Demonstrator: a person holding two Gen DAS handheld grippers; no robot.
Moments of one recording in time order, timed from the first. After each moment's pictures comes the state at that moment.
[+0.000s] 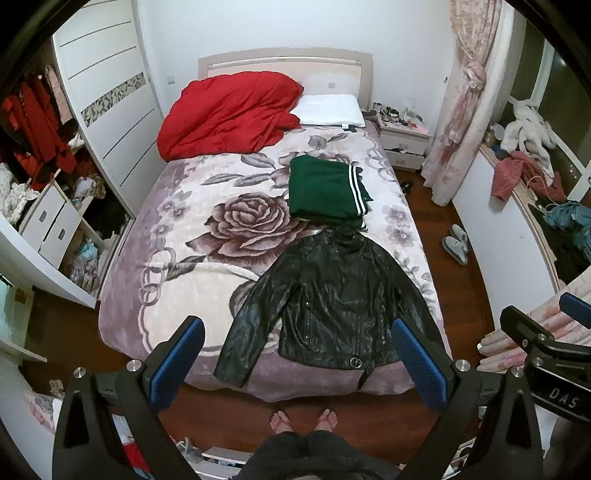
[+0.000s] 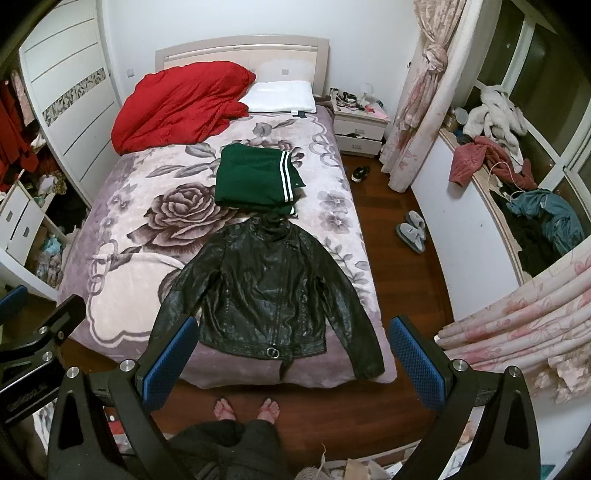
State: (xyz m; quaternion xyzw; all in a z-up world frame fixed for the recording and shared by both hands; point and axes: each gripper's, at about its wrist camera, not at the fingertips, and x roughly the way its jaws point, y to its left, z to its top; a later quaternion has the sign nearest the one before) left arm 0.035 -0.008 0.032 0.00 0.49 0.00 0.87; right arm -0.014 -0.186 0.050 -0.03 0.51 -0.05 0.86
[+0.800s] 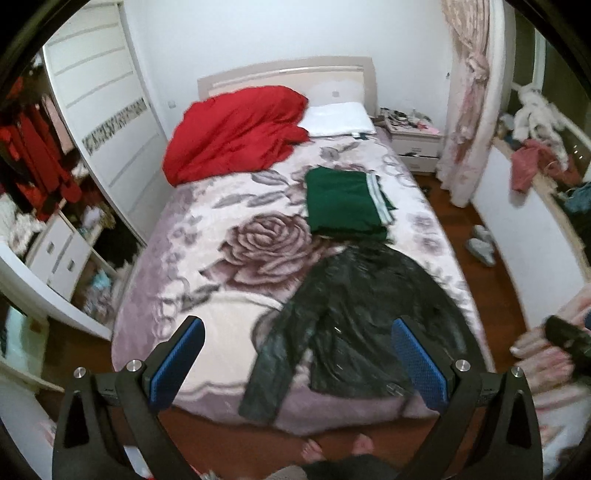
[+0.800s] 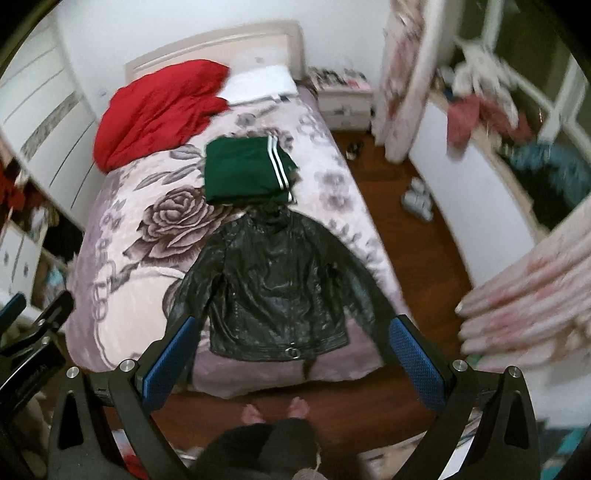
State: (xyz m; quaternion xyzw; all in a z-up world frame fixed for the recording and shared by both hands) left arm 0.086 0.001 -0.048 0.06 0.44 0.02 0.89; right arm 0.043 -0.220 -0.016 0.06 0.53 -0.08 0.84
